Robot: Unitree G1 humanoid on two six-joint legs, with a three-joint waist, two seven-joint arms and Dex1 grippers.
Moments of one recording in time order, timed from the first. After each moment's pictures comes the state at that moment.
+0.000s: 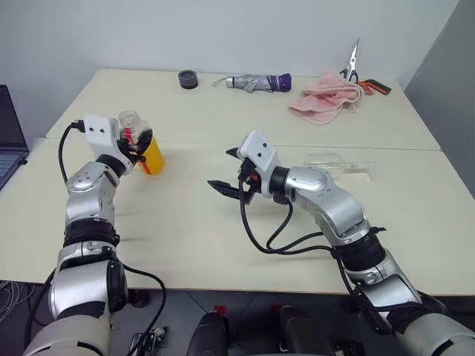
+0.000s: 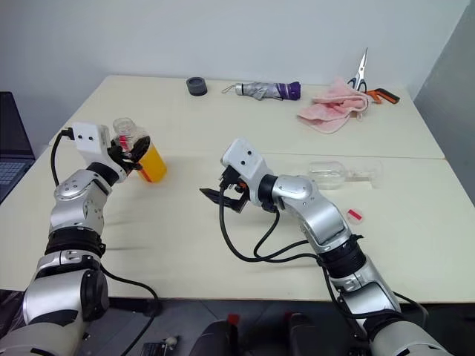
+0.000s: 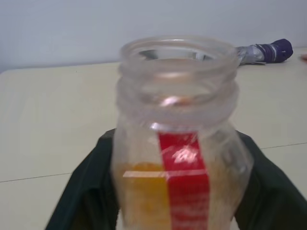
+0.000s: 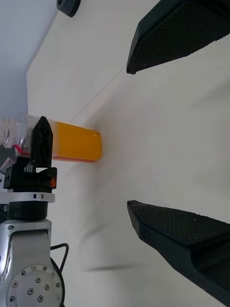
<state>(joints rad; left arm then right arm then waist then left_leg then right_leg) -0.79 0.58 0.28 0.83 -0.25 -0.03 -0.53 -0.75 -0.18 0.36 -0.09 0.18 0.59 0.61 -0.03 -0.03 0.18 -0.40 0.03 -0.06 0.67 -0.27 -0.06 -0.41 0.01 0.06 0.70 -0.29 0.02</state>
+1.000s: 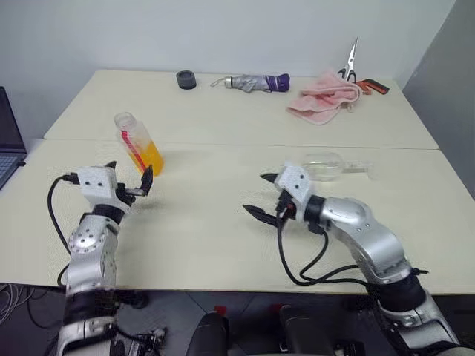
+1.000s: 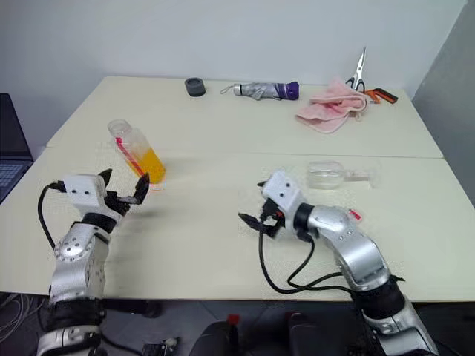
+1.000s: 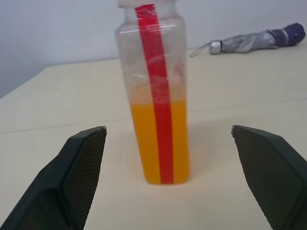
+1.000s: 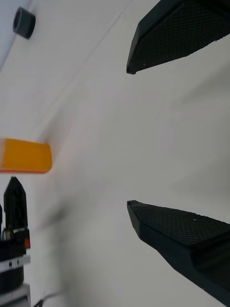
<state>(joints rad) -0.19 0.45 0.31 0.13 -0.28 -0.02 -0.37 -0.40 -0.40 0.24 -0.43 0.19 0.62 0.63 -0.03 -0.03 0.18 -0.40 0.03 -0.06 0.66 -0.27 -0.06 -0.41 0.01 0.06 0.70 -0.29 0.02</state>
